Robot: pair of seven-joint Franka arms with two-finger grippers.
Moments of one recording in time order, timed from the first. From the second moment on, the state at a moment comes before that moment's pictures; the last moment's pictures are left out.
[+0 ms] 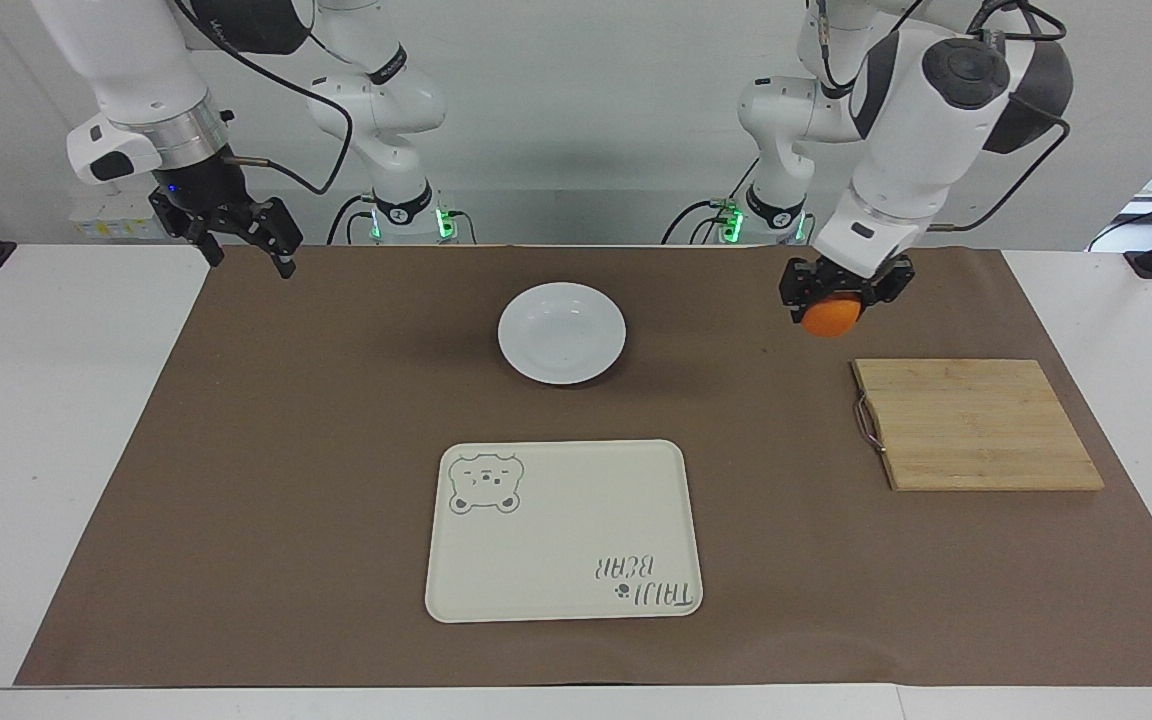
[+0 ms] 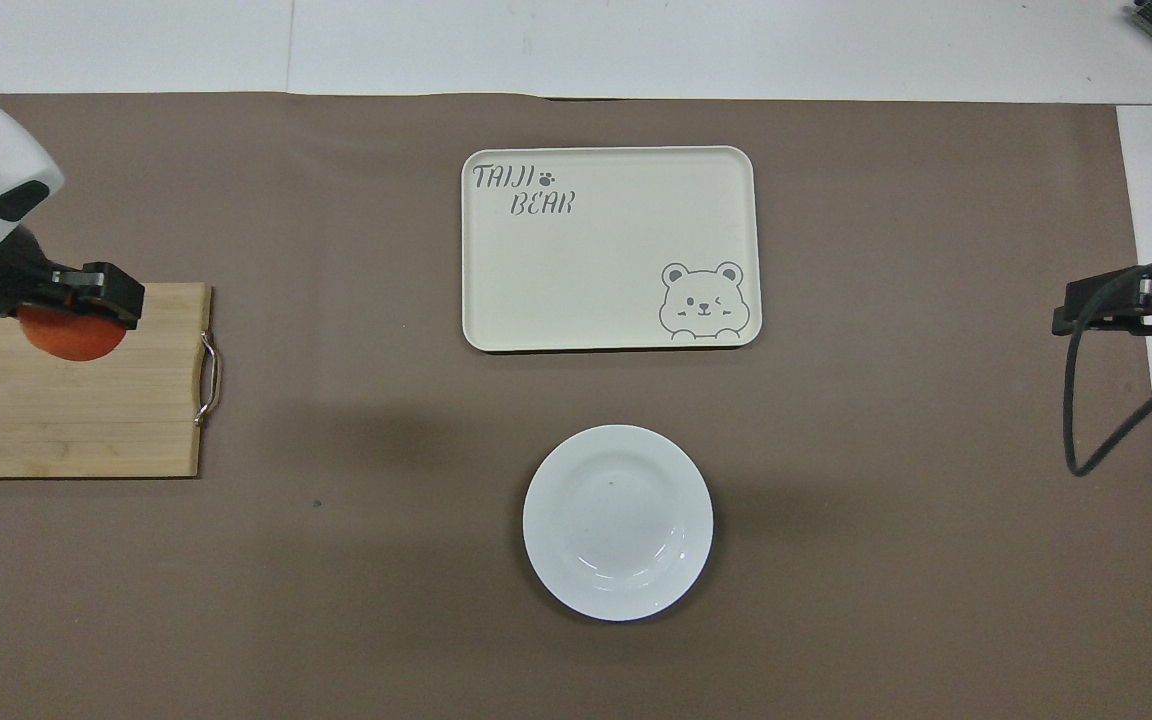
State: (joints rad) left arm -0.27 0.08 -0.08 -1.63 -0.02 1.66 -0.29; right arm 0.06 -0.03 -0.10 -1.60 0.00 1.59 0.19
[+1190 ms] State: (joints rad) left arm -0.74 0.12 -0.08 -2.06 -0.10 2.24 -0.19; right arm 0.06 -0.03 -0.10 -1.60 0.00 1.59 0.19
